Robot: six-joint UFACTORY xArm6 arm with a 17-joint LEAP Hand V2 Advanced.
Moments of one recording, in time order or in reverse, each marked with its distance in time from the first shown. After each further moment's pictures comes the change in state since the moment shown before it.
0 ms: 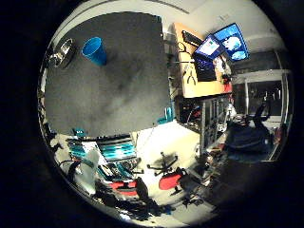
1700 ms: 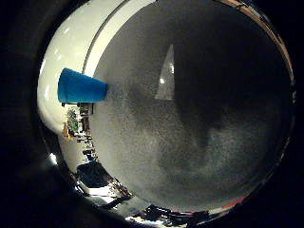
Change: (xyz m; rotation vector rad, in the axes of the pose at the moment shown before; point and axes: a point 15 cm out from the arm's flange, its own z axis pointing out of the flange) arm 0.068 -0.048 0.237 0.192 -0.792 0.246
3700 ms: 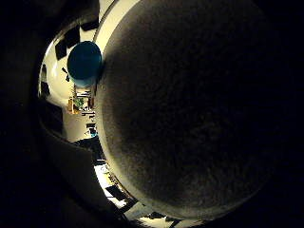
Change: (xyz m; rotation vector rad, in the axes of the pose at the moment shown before) arm -0.079 0.014 0.163 -0.258 -0.165 -0.083
